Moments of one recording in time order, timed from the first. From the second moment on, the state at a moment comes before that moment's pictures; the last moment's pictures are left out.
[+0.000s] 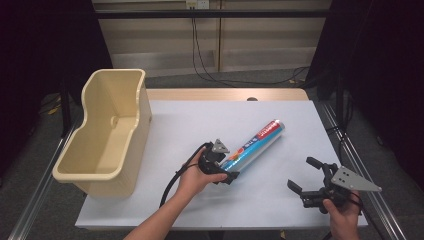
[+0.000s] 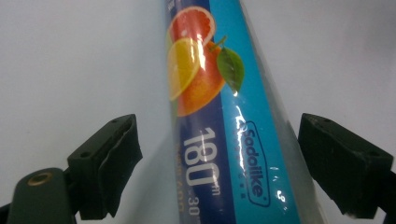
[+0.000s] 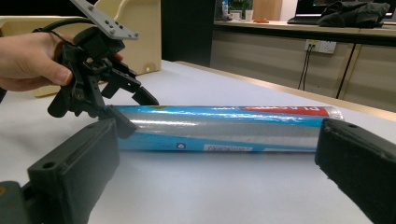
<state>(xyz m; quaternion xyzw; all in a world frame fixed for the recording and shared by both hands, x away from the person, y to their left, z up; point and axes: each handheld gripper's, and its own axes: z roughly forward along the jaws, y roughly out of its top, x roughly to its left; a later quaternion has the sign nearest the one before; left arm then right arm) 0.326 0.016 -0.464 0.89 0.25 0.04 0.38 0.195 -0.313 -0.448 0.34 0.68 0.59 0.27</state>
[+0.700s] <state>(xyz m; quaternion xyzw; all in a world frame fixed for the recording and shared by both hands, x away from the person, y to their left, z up) 0.317 0.040 -0.459 0.88 0.31 0.01 0.36 0.196 -0.314 -0.450 0.34 0.69 0.58 0.27</state>
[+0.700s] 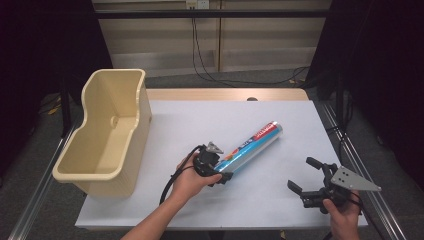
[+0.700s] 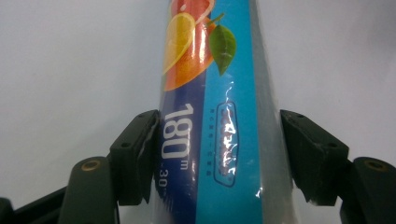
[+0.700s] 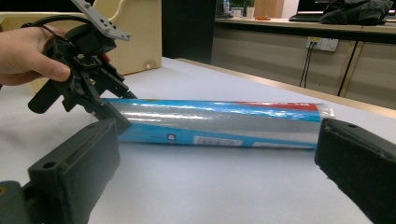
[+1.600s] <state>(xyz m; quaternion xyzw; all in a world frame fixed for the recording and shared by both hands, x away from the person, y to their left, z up) 0.296 0.135 -0.443 0.88 0.30 0.02 0.37 0.196 -0.306 -0.449 0.33 0.69 0.58 0.27</state>
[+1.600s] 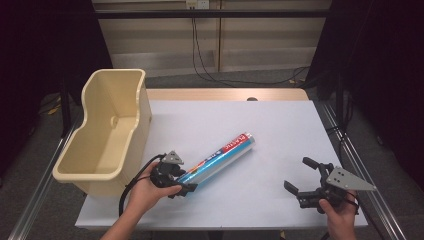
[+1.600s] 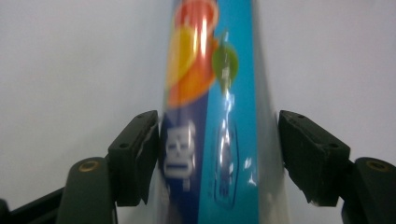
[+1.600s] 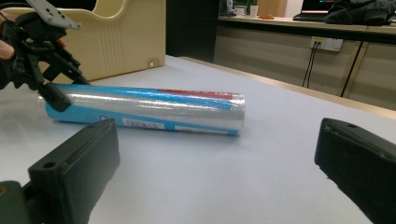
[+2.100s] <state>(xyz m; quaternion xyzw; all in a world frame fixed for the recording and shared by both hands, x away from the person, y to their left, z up) 0.338 0.067 -0.425 0.90 0.28 0.01 0.33 0.196 -0.308 -0.449 0.33 0.69 0.58 0.27</state>
